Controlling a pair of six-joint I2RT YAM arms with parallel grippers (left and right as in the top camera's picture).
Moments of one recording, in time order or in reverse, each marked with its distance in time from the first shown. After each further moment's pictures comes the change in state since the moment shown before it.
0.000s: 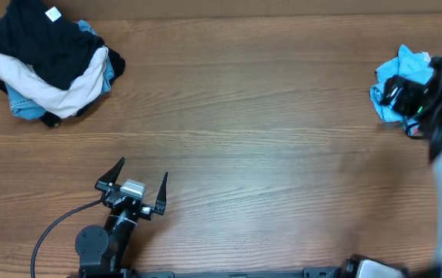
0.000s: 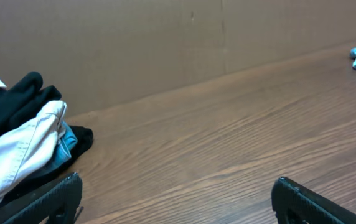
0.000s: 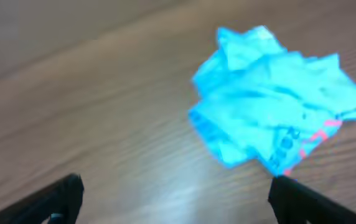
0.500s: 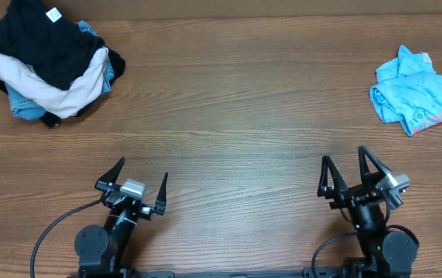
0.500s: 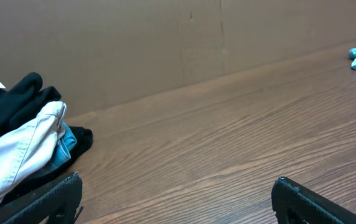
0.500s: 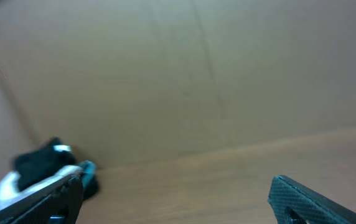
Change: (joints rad) left arm 0.000 0.004 0.008 -0.008 0.003 0.000; right arm 0.348 -1.412 -1.210 0.795 -0.163 0.311
